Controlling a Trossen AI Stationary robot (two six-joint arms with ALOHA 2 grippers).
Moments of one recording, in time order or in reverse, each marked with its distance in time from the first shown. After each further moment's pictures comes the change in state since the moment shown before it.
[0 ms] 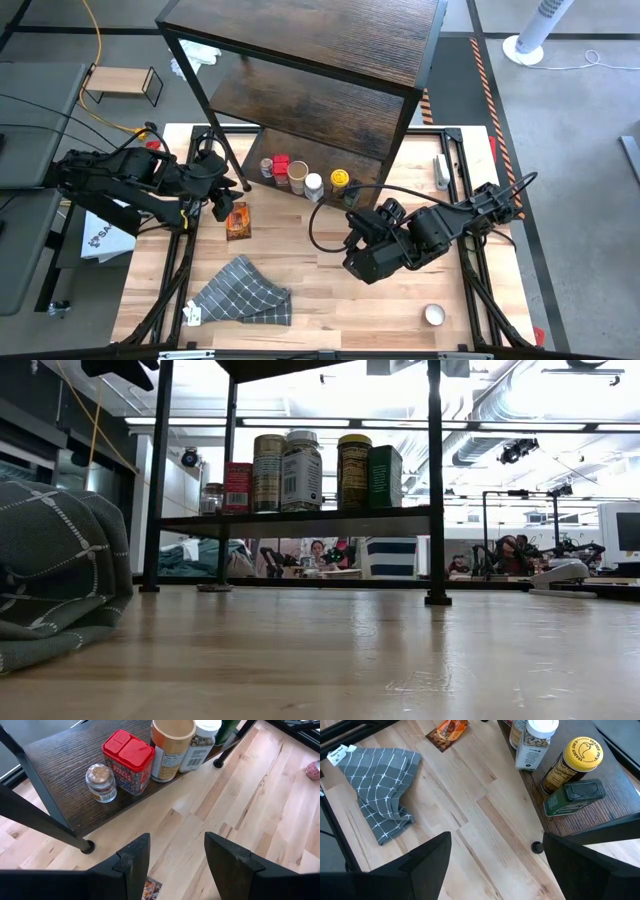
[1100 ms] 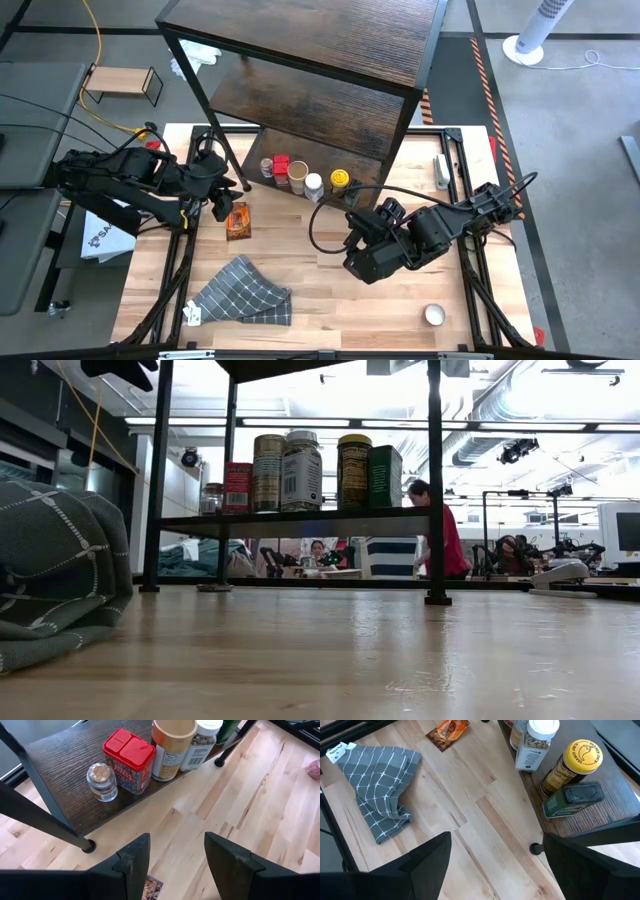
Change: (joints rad) left arm 0.000 0.000 0.000 -0.007 -0.001 0.000; right arm 0.000 0.000 0.000 0.000 0.004 -0.019
